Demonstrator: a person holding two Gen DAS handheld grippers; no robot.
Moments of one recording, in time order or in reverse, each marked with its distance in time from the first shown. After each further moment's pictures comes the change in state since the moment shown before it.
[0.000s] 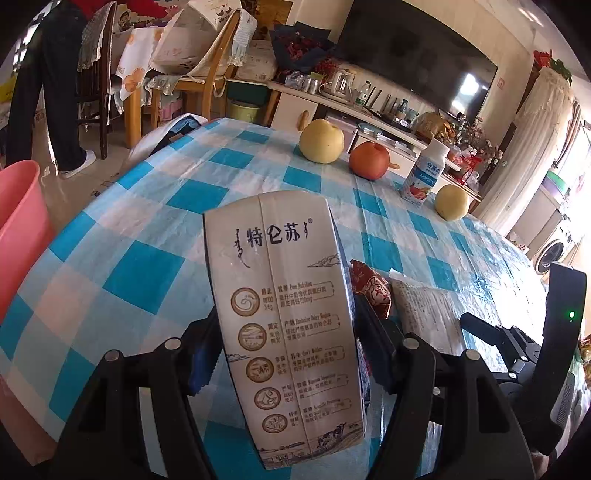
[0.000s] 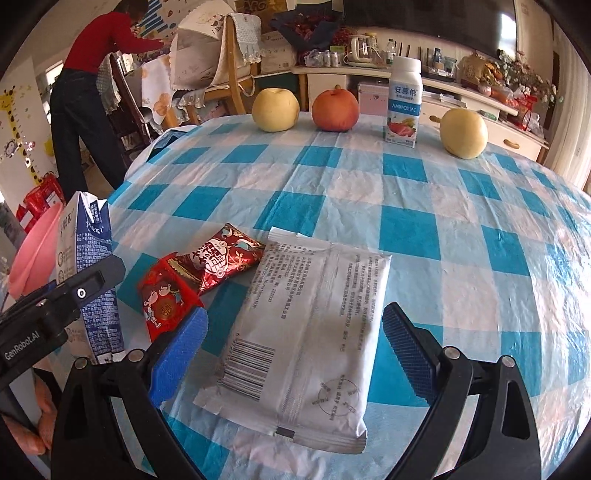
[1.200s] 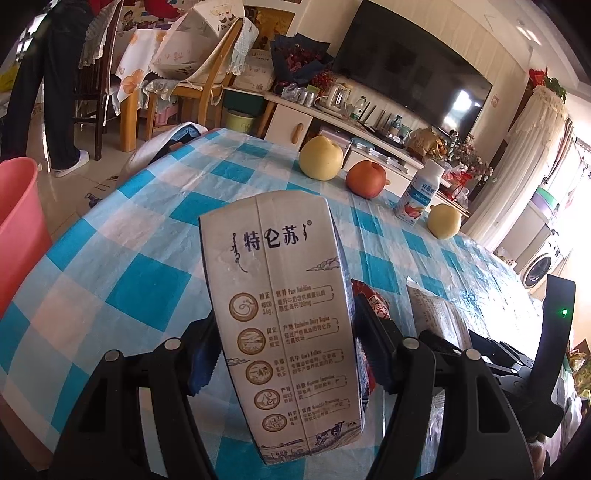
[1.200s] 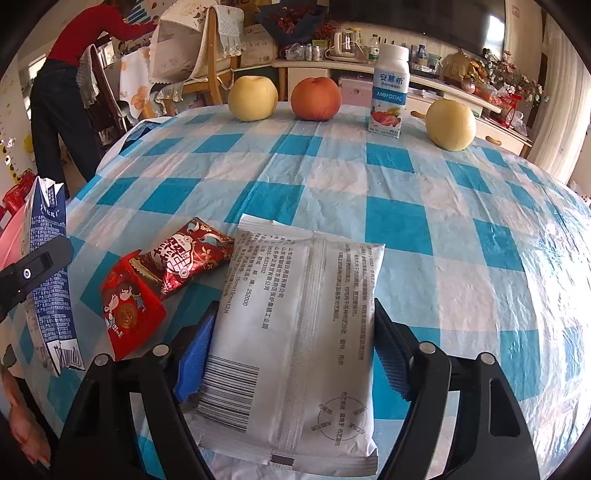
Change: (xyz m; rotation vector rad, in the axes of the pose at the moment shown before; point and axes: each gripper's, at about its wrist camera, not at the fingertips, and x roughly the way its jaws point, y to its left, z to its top) left arm -0.005 0.015 0.006 -0.031 -0.053 -0.057; right arm 0.017 -0.008 0.000 0.033 0.016 -0.079
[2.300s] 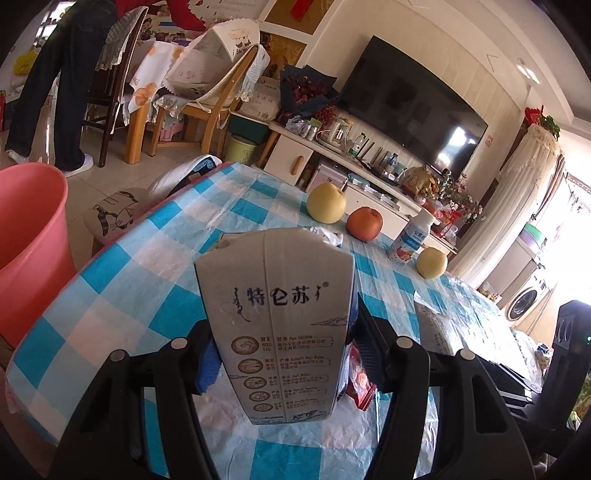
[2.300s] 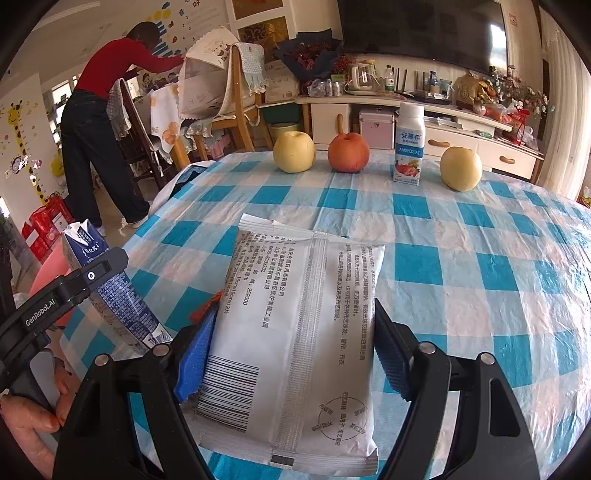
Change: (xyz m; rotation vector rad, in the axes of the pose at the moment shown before) left arm -0.041 0.036 0.016 -0.082 -0.116 -0.059; right arm -0.070 0.034 0.008 0.005 -0.121 0.116
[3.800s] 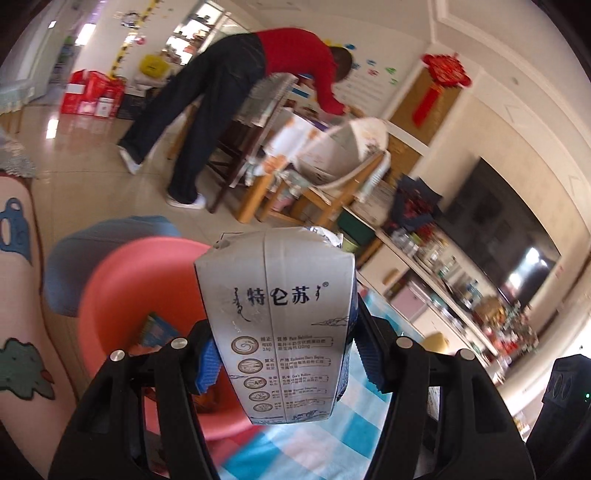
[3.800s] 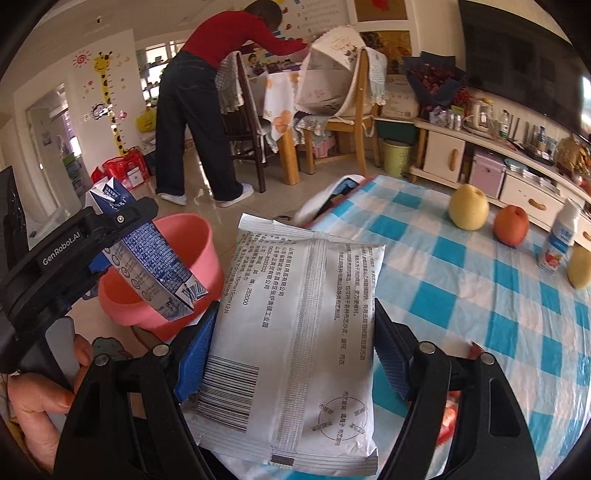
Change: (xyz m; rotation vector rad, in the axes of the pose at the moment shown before) left arm -0.118 0.177 0.069 -0.327 -0.353 0.311; right arm 0.030 0.212 0.045 -0.301 -0.003 0.310
